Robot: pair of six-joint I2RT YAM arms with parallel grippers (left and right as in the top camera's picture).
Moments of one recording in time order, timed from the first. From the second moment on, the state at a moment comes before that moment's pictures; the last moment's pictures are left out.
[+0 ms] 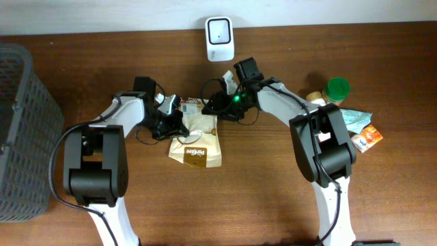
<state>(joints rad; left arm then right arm) -0.08 2.09 1.31 -0.73 0.63 -0.11 0.37 2.30 1.61 -0.45 -0.77 0.49</state>
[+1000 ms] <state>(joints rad) 0.00 2.09 1.39 -0.84 0.51 -0.05 0.38 2.38 1.62 -0.41 -0.91 0.40</state>
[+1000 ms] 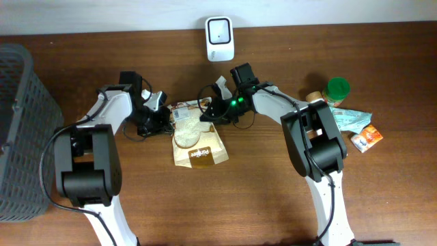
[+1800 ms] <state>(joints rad) 0.01 2.07 1.28 -0.71 0.57 -0.07 0.43 2.40 1.62 -0.38 -0.95 0.35</state>
